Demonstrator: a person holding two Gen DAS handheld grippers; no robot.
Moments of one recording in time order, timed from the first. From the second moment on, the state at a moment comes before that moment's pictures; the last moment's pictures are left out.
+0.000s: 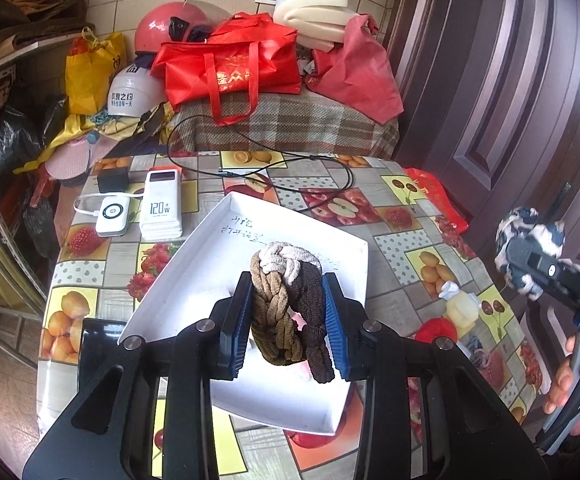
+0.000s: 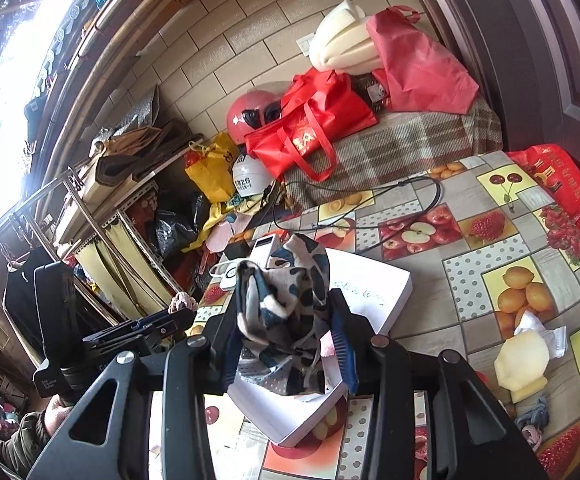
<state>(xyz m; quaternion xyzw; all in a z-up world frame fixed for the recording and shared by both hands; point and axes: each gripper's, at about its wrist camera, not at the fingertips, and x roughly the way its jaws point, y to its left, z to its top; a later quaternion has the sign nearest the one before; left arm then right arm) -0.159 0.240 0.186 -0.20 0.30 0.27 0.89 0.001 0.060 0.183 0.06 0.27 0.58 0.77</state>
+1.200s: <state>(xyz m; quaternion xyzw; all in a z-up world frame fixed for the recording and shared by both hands) -0.127 0.318 0.093 -0.23 0.35 0.37 0.83 0.001 0.203 0.086 -0.12 0.32 0.57 0.75</state>
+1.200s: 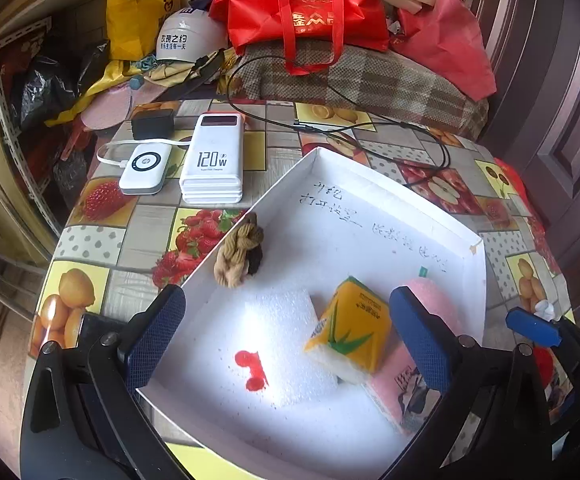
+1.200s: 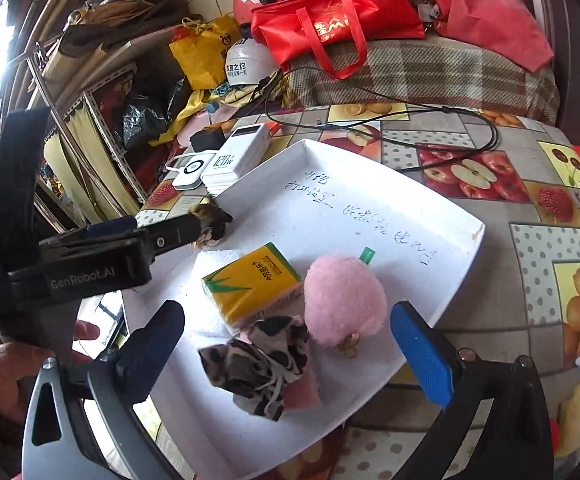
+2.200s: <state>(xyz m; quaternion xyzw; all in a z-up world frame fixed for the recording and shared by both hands) -0.090 0.174 0.160 -0.17 0.33 0.19 0.91 0.072 -0.057 0.113 0.06 0.29 0.30 0.91</state>
